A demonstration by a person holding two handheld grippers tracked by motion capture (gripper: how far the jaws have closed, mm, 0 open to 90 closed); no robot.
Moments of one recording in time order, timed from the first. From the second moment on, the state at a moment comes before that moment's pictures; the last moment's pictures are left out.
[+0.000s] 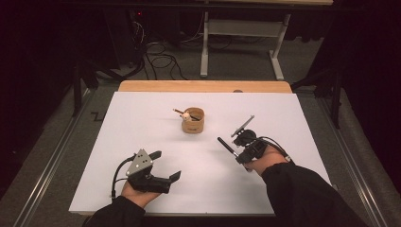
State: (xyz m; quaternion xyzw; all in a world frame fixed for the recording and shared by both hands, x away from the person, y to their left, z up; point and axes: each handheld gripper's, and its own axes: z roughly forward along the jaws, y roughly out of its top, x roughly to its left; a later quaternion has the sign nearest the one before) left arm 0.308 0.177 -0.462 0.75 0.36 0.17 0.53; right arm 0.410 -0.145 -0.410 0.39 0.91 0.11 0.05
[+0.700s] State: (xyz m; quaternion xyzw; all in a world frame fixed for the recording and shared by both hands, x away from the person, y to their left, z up) left arm 0.306 0.171 -0.462 0.76 0.34 0.18 0.53; right arm 0.384 -0.172 -0.401 0.36 0.93 0.10 0.04
